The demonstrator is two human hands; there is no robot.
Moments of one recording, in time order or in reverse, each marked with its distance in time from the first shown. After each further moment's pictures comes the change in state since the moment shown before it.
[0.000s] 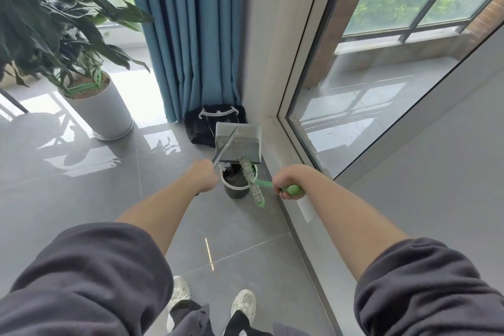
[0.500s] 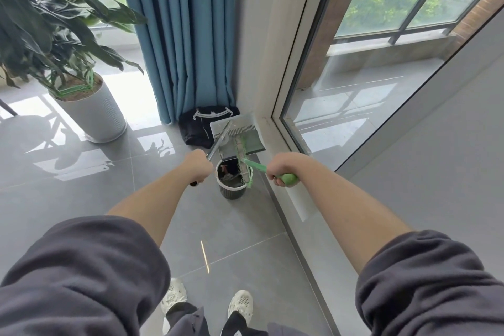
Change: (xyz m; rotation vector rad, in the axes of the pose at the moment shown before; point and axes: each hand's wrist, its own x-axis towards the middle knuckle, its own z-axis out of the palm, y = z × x) left_hand 0.024 -0.003 -0.005 -0.329 0.018 -0.060; right_hand -0.019 -0.010 -0.012 0.082 0.135 -0.092
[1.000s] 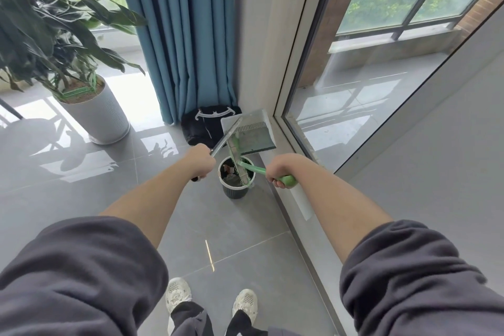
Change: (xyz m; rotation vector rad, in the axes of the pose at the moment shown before) left_hand -0.005 0.010 -0.009 0.036 -0.024 0.064; right_hand 0.009 -0.003 0.007 -0.081 -0.078 0.032
